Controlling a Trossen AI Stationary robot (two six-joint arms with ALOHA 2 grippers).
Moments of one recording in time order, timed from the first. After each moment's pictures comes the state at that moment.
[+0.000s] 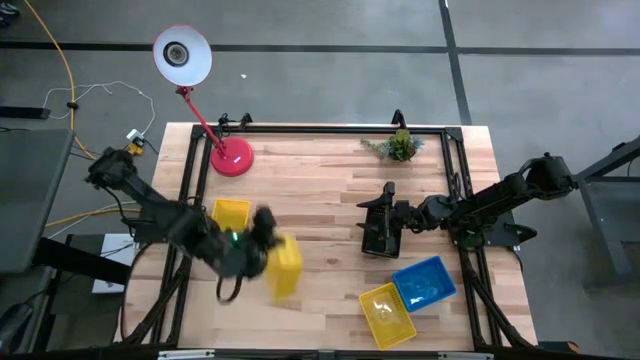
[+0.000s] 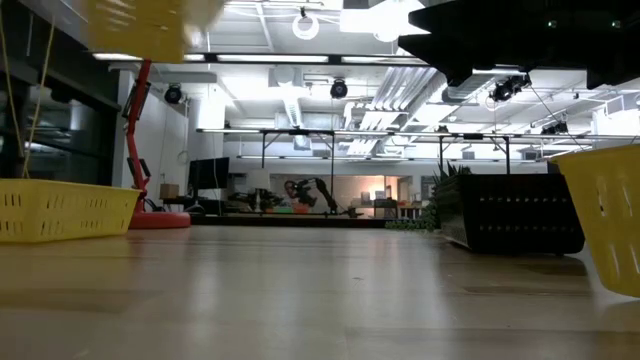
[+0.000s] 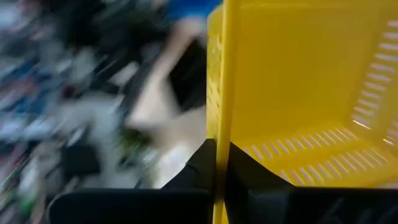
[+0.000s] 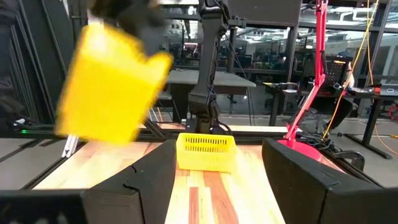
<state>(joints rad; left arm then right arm) -0.49 1.35 1.27 -0.75 -0.65 0.58 0.19 1.28 0.32 1.08 0.21 -0.09</state>
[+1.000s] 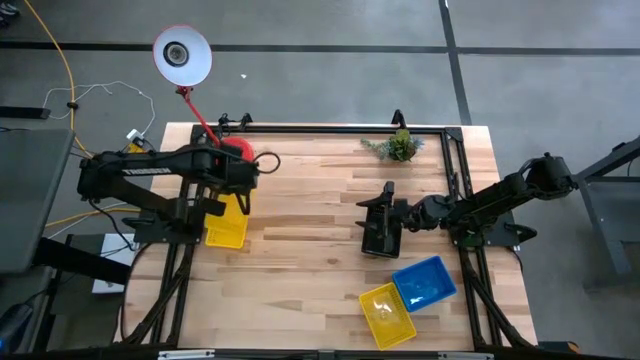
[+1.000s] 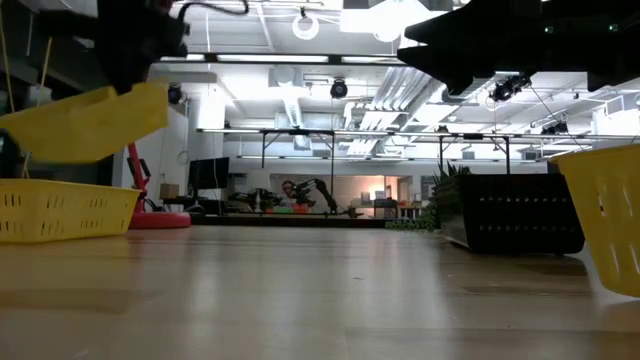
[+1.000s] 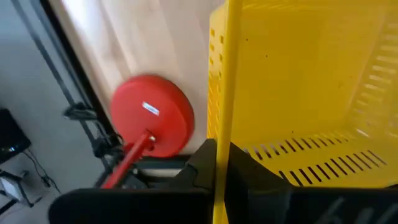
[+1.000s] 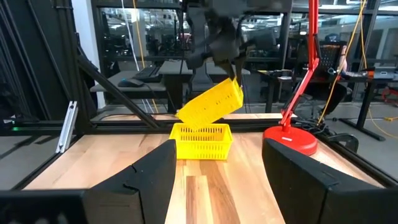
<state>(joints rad) 0.22 1.25 1.20 -1.53 -0.36 0.36 0.19 1.28 0.32 1.04 0.24 -0.04</state>
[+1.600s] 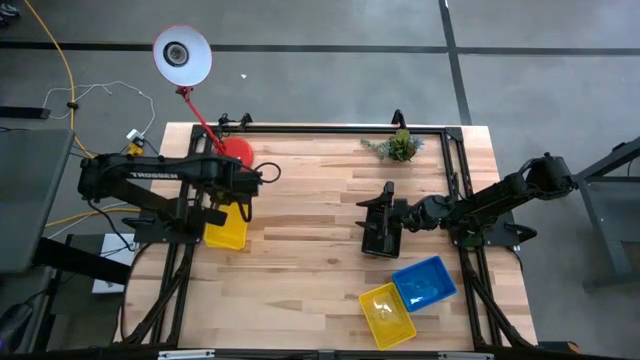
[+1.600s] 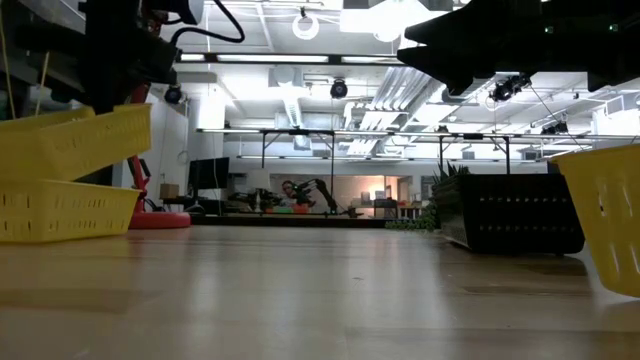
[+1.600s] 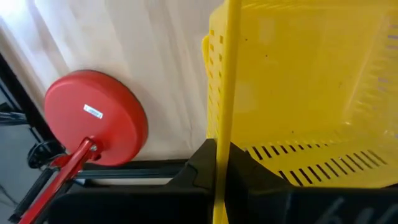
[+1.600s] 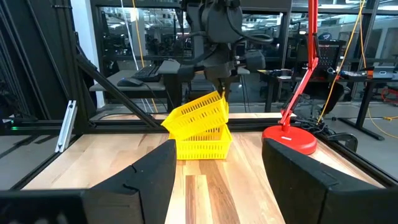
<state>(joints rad) 0.20 1.26 1.06 -1.46 -0.23 0.28 0.19 1.28 0.32 1.03 0.24 -0.04</state>
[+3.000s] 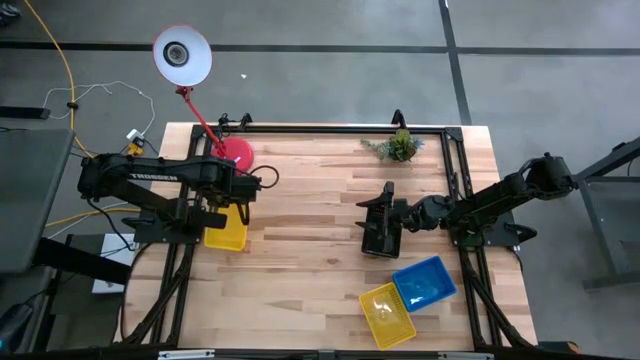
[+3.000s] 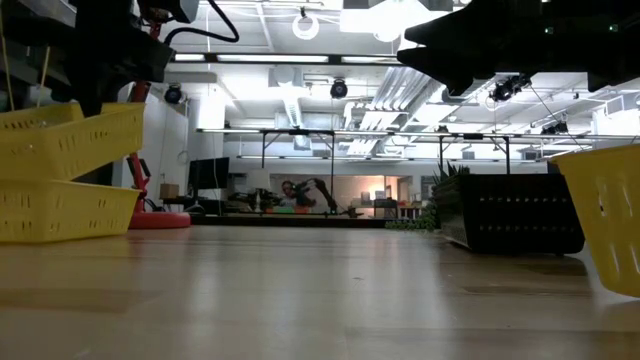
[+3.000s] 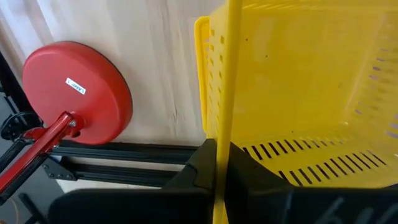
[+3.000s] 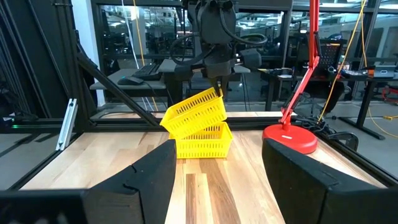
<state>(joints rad) 0.16 1.26 1.06 -1.52 -0.22 0.11 0.19 1.28 0.32 1.03 0.24 -0.04</state>
